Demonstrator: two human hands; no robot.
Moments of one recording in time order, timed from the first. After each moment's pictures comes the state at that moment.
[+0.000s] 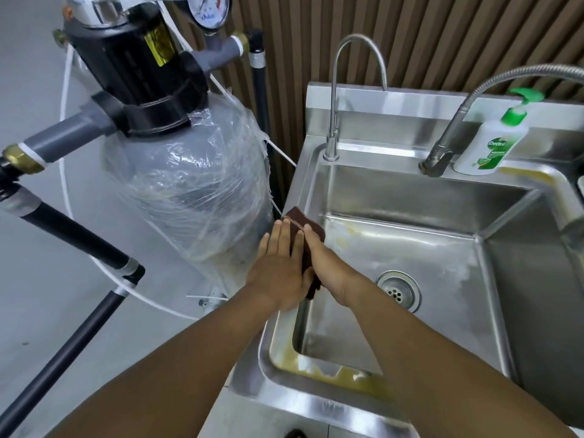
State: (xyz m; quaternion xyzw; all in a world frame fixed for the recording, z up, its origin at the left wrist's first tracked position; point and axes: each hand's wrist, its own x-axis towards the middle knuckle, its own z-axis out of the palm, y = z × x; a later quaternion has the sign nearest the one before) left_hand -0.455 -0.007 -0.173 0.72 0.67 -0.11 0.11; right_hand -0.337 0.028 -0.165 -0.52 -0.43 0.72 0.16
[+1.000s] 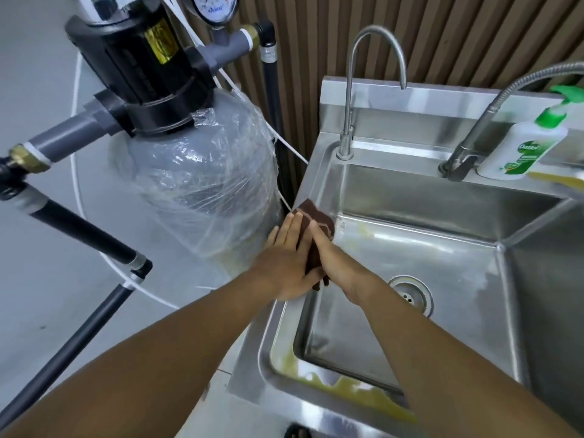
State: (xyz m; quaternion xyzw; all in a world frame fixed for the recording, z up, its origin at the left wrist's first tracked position) left_hand -0.463 0.013 -0.161 0.73 0.64 -0.12 0.18; right_hand -0.326 0.041 -0.147 -0.49 -0.48 0.72 0.13
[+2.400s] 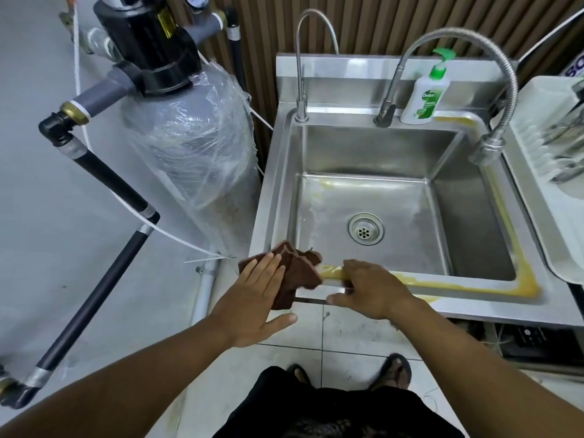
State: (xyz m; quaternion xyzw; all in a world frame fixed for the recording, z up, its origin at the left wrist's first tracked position) left_hand -0.489 -0.207 -0.173 0.86 0.50 -0.05 0.07; right_hand -0.219 -0.156 -0.134 -0.56 -0.77 0.28 -0.12
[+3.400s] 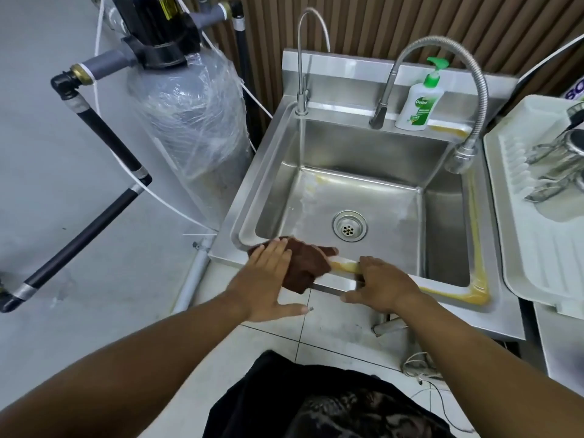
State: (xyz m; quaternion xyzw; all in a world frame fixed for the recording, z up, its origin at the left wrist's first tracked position) left_hand -0.374 -0.222 -0.164 0.80 0.58 -0.07 0.11; right_hand -0.112 -0.158 -0.133 -0.56 -0.77 0.26 -0.13
